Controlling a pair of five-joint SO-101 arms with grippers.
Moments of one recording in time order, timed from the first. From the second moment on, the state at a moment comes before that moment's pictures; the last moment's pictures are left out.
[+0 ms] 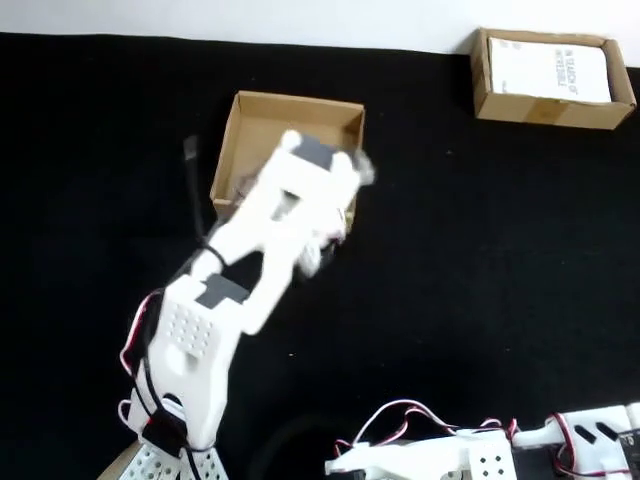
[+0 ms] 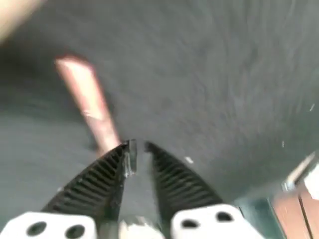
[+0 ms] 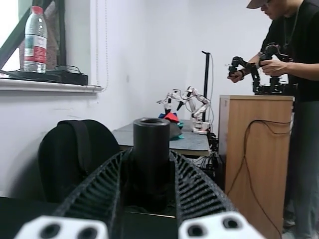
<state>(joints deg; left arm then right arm) 24.3 37.8 -22.0 100.4 -6.9 77.9 -104.6 95.5 -3.7 3.3</state>
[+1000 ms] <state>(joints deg) 9.7 33.1 -2.0 79.6 33.3 75.5 -104.6 95.5 -3.7 3.3</state>
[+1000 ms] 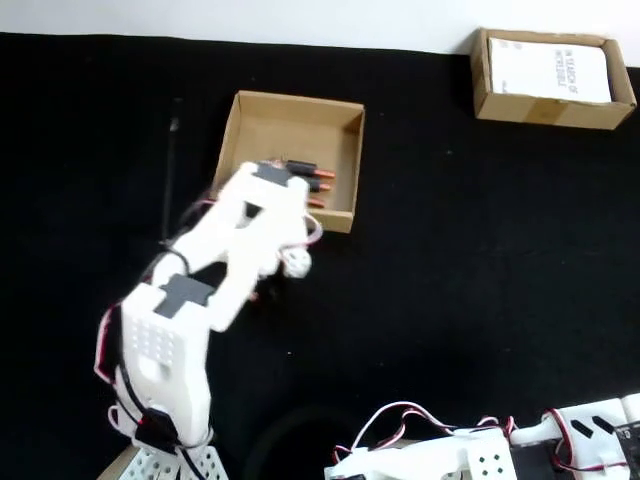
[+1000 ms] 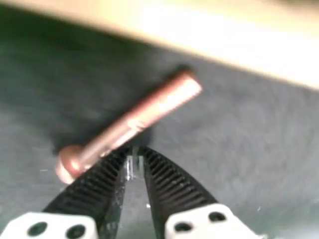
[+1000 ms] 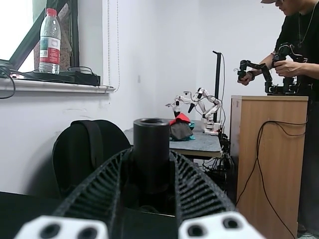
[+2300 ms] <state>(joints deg) -2.5 34.0 -21.4 92.1 50.7 65.1 -104.6 95.5 -3.7 10.1</state>
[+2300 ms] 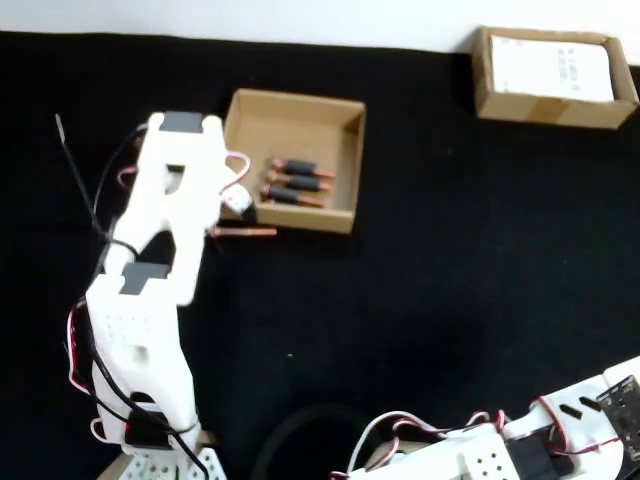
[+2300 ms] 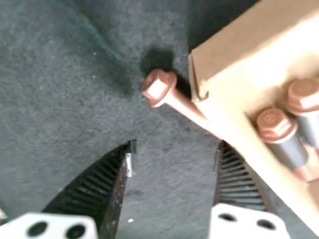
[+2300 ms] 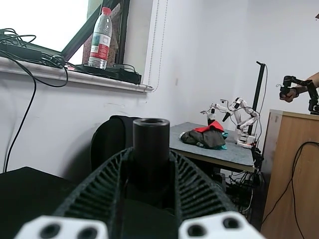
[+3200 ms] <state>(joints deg) -4.3 44.8 -25.6 85.9 54.4 66.3 -104.6 95.5 -3.7 10.1</state>
